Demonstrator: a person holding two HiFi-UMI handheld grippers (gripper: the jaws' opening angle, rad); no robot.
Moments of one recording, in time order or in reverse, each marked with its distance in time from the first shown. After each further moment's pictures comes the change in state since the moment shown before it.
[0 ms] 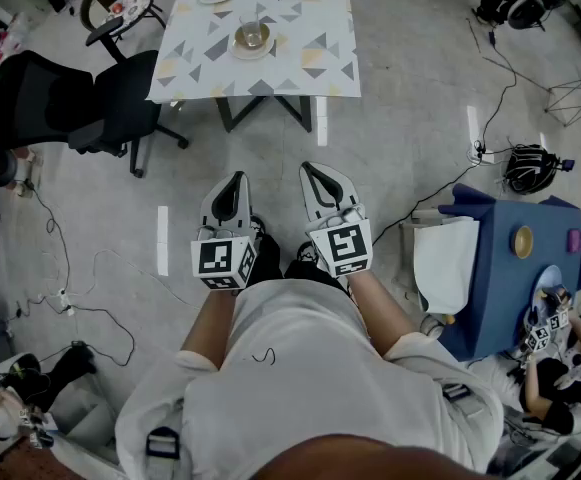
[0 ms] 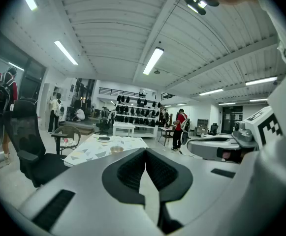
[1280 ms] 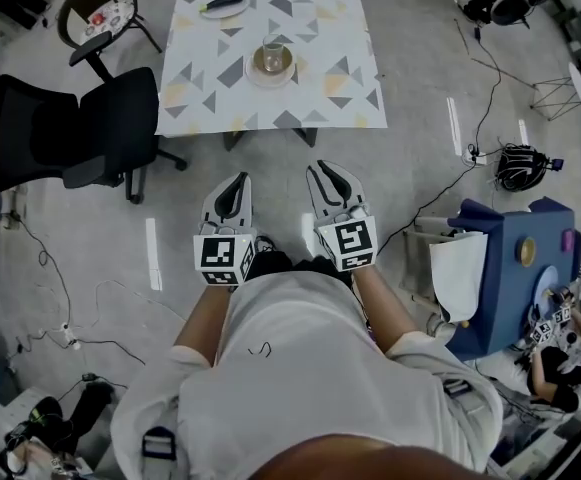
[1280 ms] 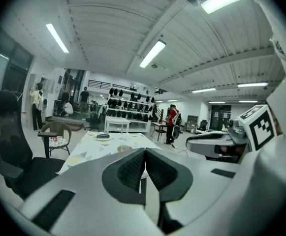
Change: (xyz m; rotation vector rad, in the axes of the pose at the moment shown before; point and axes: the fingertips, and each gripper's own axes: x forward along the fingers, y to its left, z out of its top) left arm 0.099 0.160 -0.003 0.022 0.069 -0.147; right arm 0.175 0.010 -0.005 -0.016 0.104 -0.102
